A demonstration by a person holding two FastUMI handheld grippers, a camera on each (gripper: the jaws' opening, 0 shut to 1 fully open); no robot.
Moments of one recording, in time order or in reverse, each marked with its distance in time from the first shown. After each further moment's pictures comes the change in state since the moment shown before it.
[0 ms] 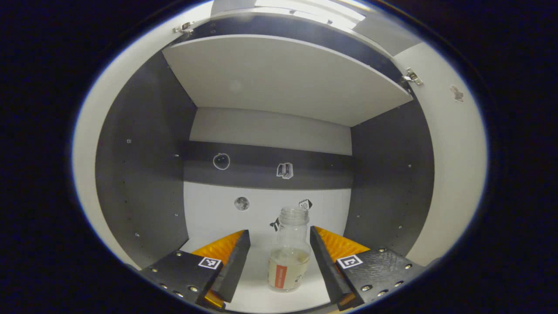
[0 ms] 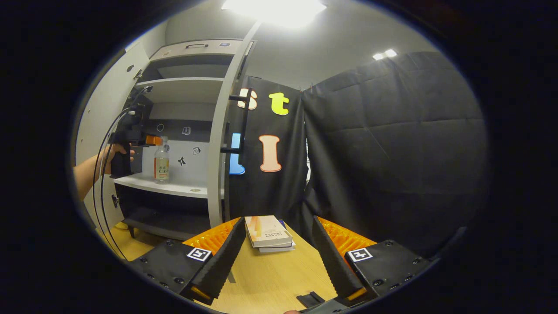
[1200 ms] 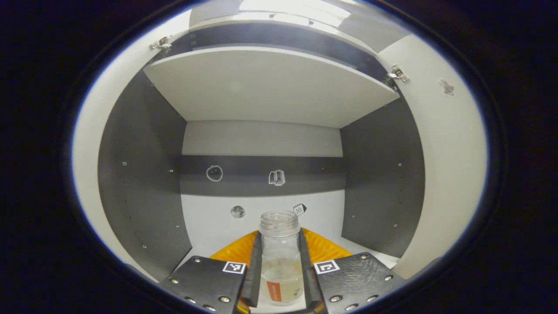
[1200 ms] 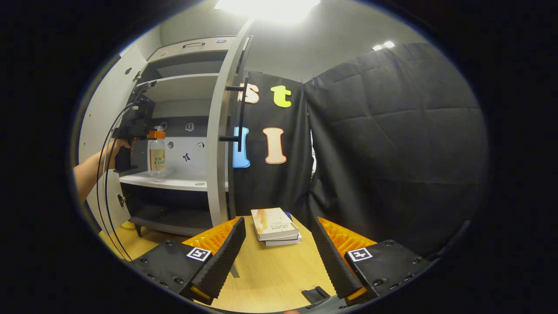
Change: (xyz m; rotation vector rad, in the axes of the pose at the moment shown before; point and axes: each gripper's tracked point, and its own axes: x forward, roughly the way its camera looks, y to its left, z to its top) left arm -0.024 -0.016 0.021 0.083 -0.023 -0.017; right arm 0.002 -0.001 -0.013 0.047 0.037 0.089
